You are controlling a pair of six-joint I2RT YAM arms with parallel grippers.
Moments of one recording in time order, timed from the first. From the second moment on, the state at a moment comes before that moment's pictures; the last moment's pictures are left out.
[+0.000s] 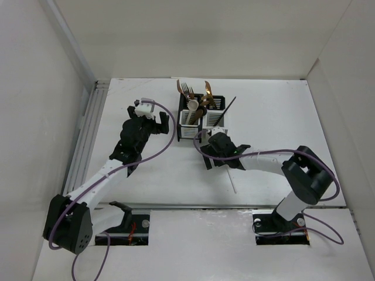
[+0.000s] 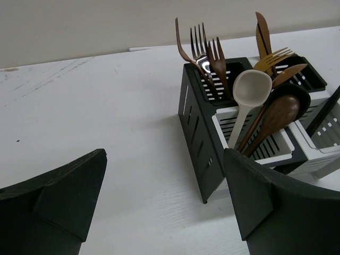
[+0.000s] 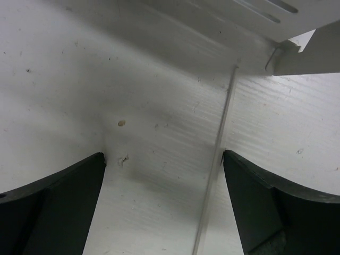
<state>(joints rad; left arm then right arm) -0.40 1.10 0.63 0.39 -0.10 -0.08 0.77 1.62 0.82 -0.14 0.22 0.32</state>
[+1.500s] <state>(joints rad) -0.40 1.10 0.60 0.40 -0.16 -0.07 0.84 1.16 0.68 -0.45 0.16 0.36</state>
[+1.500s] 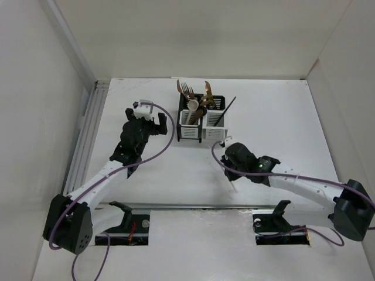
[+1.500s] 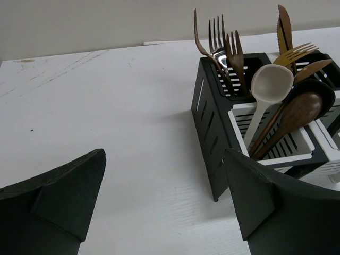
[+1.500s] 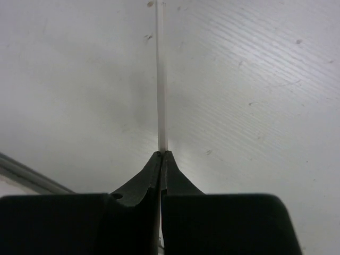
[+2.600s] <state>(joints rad) -0.35 1.10 0.62 0.30 -0.10 0.08 0.69 1.24 0.90 0.26 0.33 0.01</state>
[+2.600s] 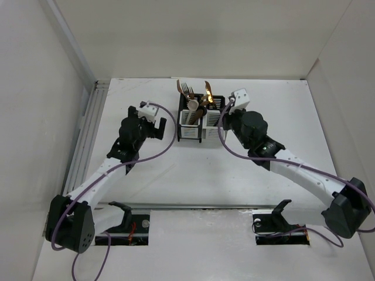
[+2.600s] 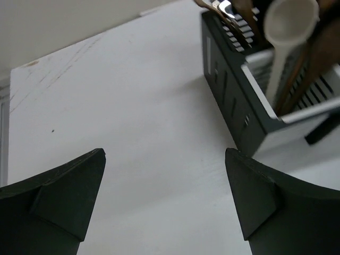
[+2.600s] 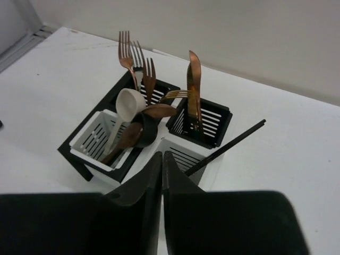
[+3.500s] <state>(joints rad) -0.59 1.46 0.77 -0.67 0.11 0.59 0.68 1.04 0.82 0.11 0.11 -0.07</state>
